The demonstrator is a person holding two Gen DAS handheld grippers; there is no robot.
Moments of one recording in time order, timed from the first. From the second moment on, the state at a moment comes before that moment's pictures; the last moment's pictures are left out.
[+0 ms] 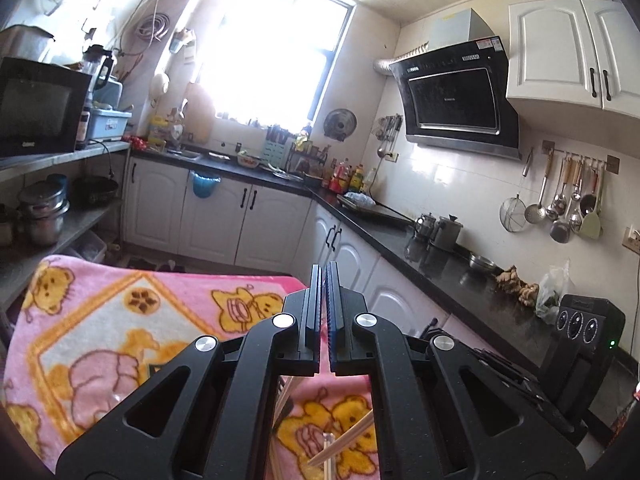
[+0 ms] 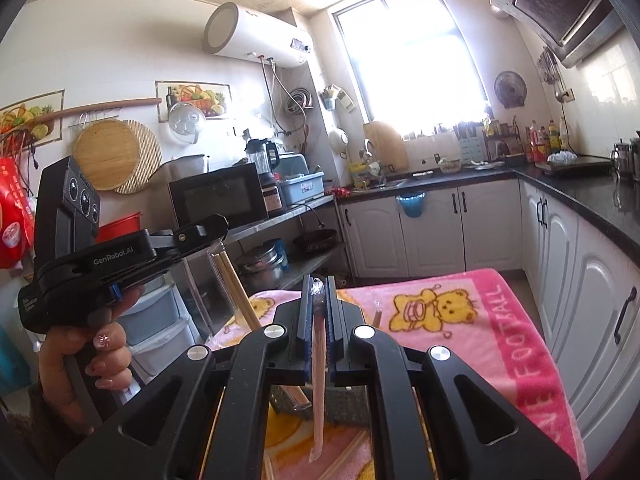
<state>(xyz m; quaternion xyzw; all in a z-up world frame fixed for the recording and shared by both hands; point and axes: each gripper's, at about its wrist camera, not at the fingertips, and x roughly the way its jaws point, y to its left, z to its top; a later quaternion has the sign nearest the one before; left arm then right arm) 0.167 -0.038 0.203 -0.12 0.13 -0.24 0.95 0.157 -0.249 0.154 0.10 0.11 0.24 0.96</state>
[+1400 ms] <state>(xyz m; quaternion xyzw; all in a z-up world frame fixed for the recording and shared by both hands) 0.222 0.002 0.199 -0.07 0.11 -0.12 0.98 0.277 -0.200 0.168 0.08 0.13 0.22 0.96</state>
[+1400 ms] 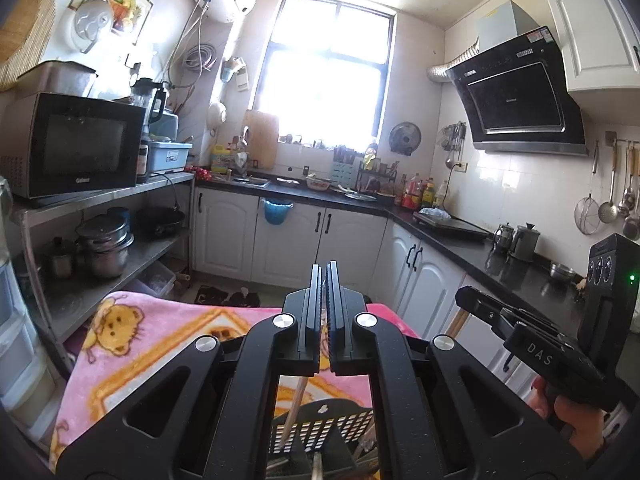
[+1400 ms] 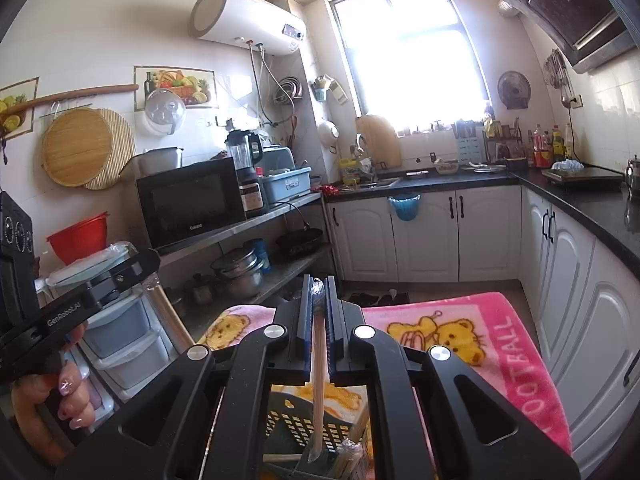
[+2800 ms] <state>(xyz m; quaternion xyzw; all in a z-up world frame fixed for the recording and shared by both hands) 0.216 0.024 0.120 -0.12 0.18 -0.10 0.97 0.239 -0.211 0.099 0.05 0.20 0.17 0.96</state>
